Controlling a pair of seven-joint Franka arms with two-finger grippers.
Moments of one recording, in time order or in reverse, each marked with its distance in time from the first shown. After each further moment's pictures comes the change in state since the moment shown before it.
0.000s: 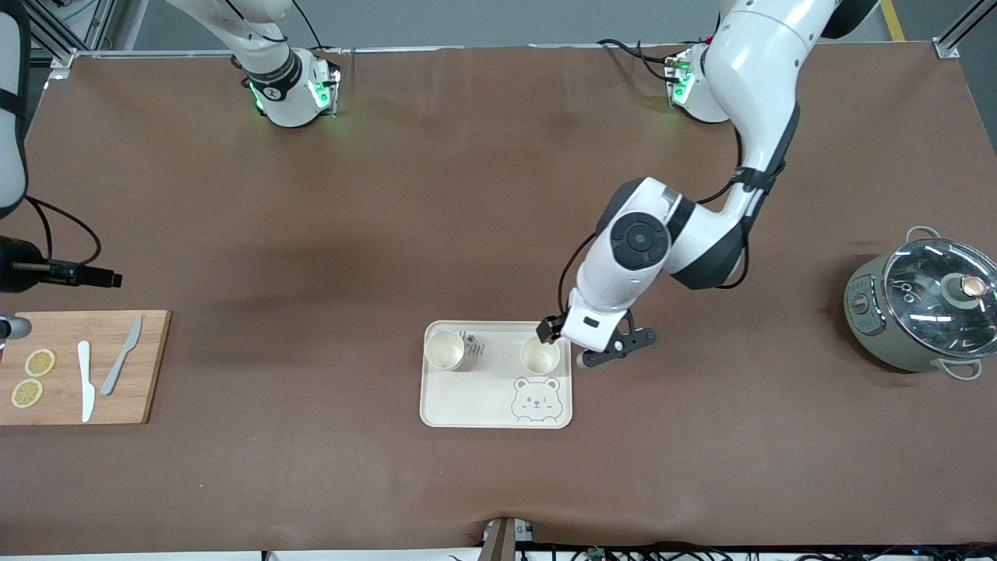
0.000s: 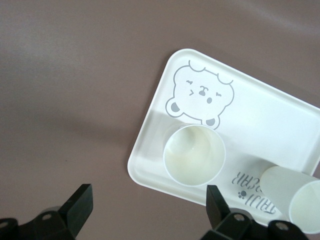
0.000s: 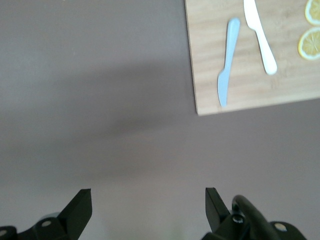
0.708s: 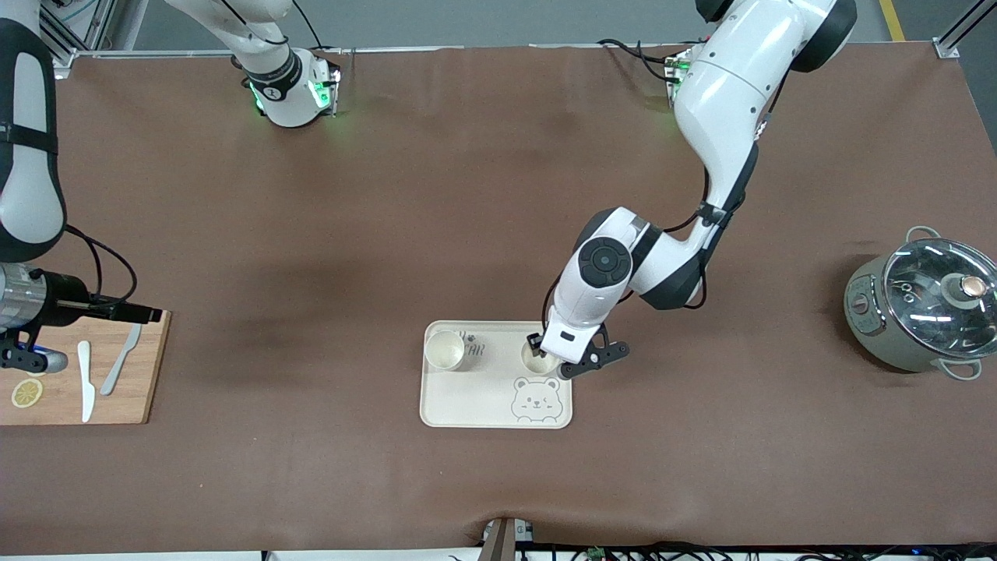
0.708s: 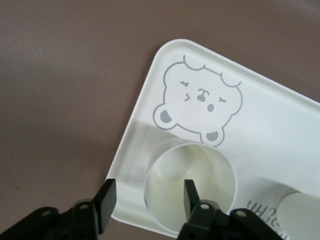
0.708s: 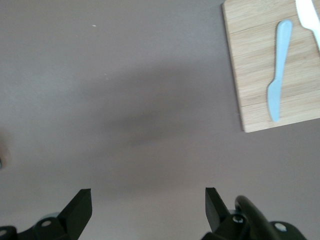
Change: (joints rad) left arm -0.027 0.130 0.021 0.023 0.027 0.145 -0.026; right arm 0.036 0.063 0.013 -0.001 0.122 0.091 0.141
